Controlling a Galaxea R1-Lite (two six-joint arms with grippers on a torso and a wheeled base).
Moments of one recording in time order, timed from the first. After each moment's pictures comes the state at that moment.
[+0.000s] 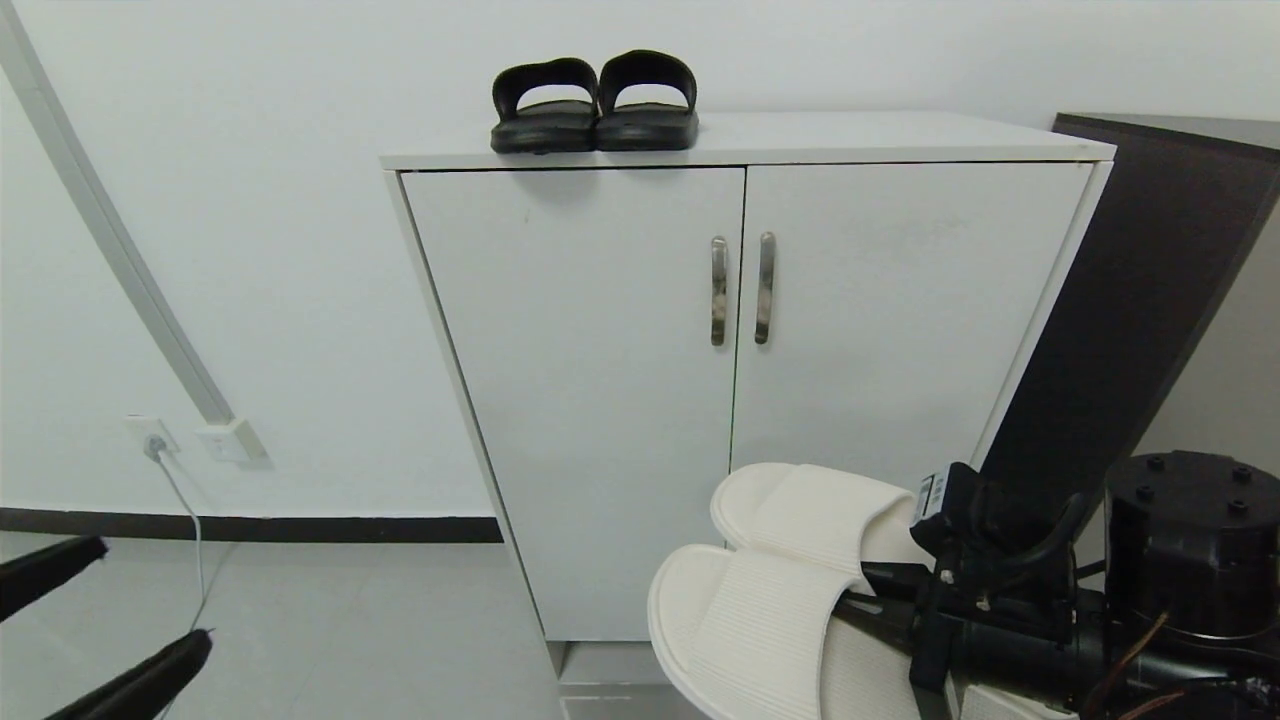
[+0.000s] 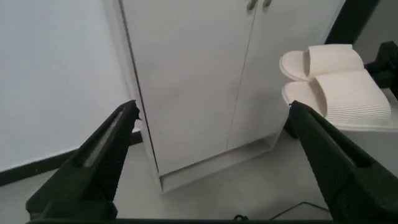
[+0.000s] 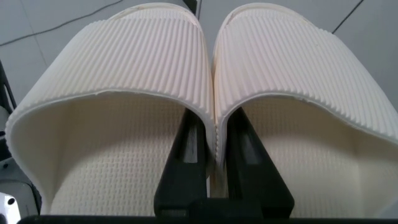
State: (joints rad) left arm -0.03 0.67 -0.42 -0.13 -0.41 0.03; right arm 0.76 1.54 -0.46 -0.79 0.19 -0.24
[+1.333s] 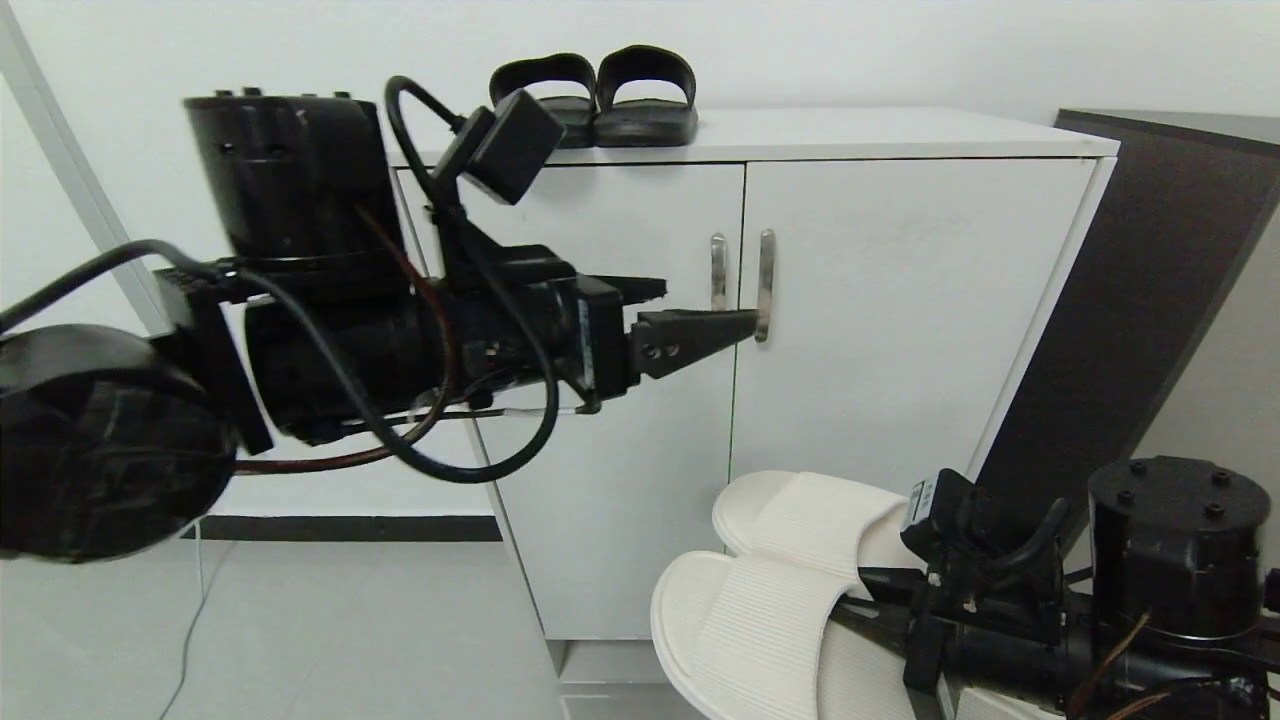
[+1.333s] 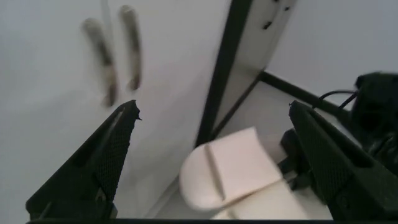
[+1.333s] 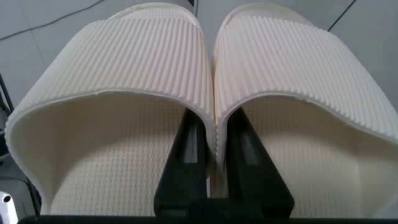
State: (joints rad) left arm -0.60 1.60 -1.12 -0.46 -0.45 -0.06; right arm 0.75 1.56 -0.45 -0.79 0.19 -0.24
